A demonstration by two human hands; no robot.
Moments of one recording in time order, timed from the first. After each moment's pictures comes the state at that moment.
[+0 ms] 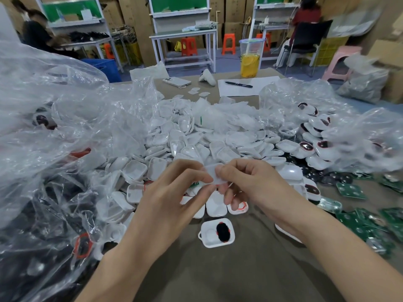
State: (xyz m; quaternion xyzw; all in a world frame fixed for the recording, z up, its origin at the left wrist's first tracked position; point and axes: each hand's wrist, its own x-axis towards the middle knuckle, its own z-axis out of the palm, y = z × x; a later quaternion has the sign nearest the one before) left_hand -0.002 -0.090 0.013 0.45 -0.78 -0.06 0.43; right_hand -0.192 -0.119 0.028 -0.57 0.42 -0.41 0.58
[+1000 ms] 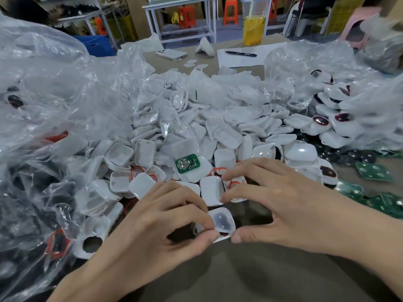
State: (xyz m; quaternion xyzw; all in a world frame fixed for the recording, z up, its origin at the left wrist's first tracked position) left_hand 0.012 -0.069 0.005 0.39 -0.88 -0.10 0.26; right_hand -0.238 -0.103 0.002 -0.91 0.37 -0.12 0.10
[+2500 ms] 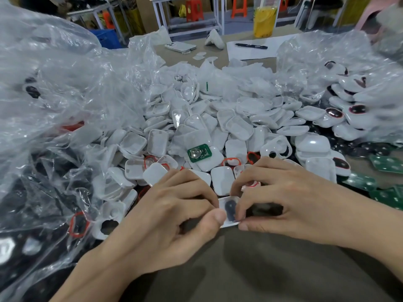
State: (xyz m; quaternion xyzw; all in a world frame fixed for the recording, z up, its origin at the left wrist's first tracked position) left_hand 0.012 -0.066 0.009 0.39 -0.89 -0.10 0.23; right_hand -0.231 -0.100 0.004 -0.93 0.30 -0.13 0.15
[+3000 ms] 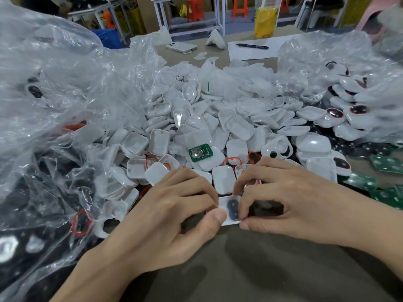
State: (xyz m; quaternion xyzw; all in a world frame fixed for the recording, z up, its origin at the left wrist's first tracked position) left_hand 0.013 -0.064 0.010 0.40 -0.88 -0.09 0.22; right_hand -0.232 -0.099 0.005 -0.93 0.32 -0.13 0.16
